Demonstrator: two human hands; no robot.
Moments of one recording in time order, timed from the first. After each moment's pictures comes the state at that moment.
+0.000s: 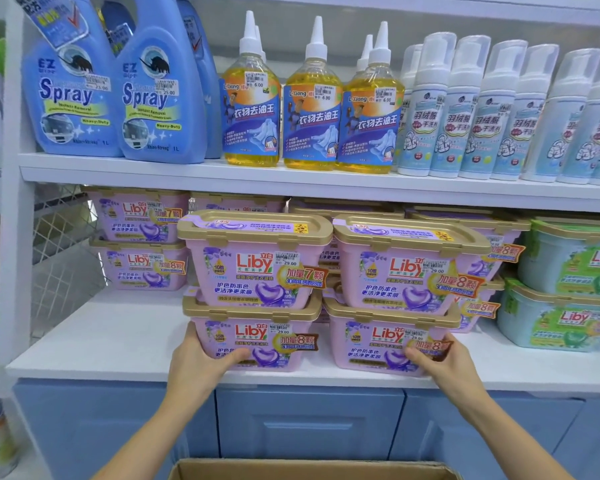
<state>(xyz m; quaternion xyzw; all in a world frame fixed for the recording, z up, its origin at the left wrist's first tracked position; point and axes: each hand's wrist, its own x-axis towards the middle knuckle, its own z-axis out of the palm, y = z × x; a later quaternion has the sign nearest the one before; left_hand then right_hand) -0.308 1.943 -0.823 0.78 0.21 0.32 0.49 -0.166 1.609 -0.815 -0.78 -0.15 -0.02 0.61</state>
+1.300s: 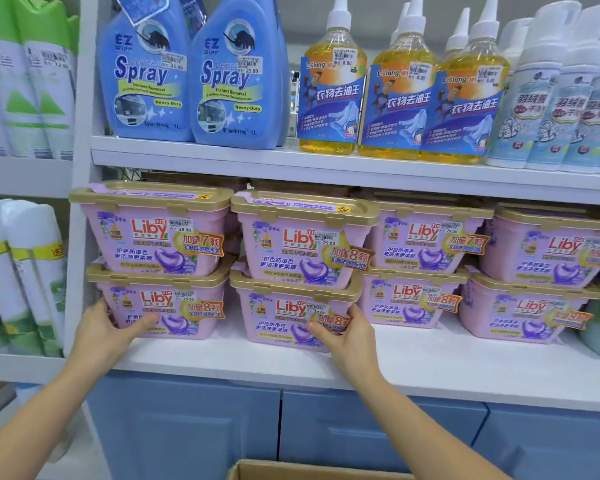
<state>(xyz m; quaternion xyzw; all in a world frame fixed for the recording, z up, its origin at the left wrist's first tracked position) -0.376 2.148 -0.815 0.77 0.30 0.36 0.44 -0.212 1.847 -0.824 -0.76 -0.22 -0.04 0.61</state>
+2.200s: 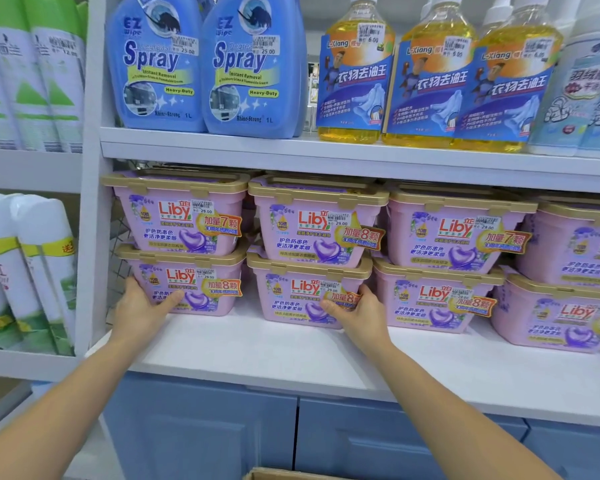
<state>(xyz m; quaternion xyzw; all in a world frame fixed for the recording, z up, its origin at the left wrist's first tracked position) -0.333 2.153 -0.808 0.76 0.37 0.36 0.39 -0.165 1.877 -0.817 -0.78 -0.22 -0.01 0.59</state>
